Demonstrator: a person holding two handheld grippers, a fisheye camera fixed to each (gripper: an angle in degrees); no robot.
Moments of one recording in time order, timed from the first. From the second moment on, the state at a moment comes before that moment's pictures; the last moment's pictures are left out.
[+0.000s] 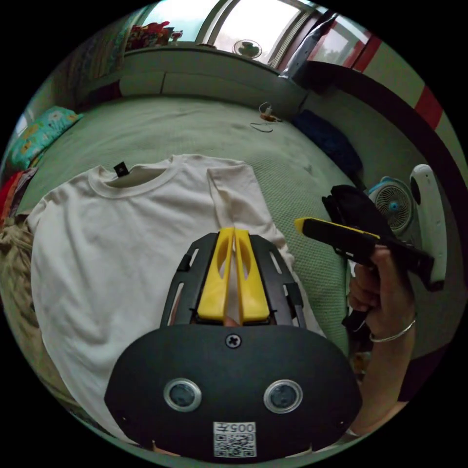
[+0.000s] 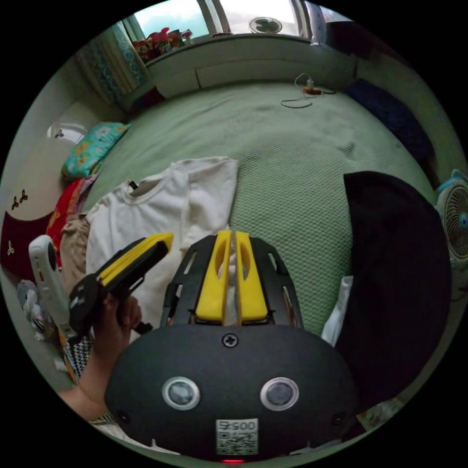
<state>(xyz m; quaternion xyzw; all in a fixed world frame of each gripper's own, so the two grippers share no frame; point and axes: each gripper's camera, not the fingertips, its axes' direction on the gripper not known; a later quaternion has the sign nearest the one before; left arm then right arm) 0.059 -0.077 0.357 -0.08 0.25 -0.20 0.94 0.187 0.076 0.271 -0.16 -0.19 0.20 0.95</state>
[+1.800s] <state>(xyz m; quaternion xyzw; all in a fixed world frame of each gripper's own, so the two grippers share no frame) 0.173 -0.088 0.394 -0.18 0.18 -0.13 0.96 0.166 0.058 0.300 -0.26 -0.18 0.13 0.94</state>
